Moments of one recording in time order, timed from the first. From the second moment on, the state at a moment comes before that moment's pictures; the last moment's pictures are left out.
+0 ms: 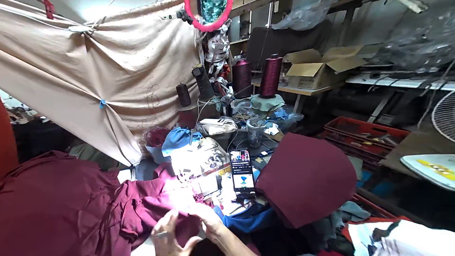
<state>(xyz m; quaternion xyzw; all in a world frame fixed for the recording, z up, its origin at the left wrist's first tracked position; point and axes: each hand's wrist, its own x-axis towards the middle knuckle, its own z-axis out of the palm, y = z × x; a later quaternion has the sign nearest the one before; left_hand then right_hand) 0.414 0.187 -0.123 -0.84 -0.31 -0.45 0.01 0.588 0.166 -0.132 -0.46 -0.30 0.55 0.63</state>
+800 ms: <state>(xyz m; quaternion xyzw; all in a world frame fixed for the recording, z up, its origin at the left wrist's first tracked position) 0.426 0.269 -0.041 -0.78 -0.37 -0.51 -0.08 0.606 0.196 -0.149 -0.64 -0.44 0.32 0.55</state>
